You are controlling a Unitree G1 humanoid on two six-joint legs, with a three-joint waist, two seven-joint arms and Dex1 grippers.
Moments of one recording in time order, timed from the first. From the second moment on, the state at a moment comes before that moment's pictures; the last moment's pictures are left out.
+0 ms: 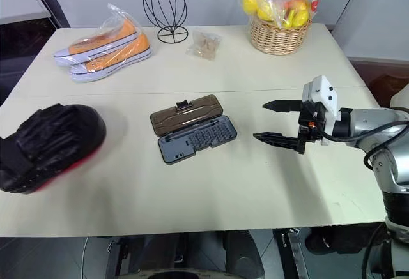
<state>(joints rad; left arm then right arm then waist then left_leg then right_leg) 0.24 1.07 0.92 0.31 -0.31 0.53 -0.79 -0.36 -0.95 -0.17 -0.21 0.63 0.57 1.17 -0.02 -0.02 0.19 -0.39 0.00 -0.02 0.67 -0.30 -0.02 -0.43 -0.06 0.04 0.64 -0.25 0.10</state>
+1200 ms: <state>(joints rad) -1.02 0.61 -0.25 0.74 -0.14 0.40 -1.07 -0.32 -0.99 -0.24 -0.39 0.67 0.64 1.10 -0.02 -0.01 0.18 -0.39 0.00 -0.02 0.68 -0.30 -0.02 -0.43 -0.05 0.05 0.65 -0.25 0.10</state>
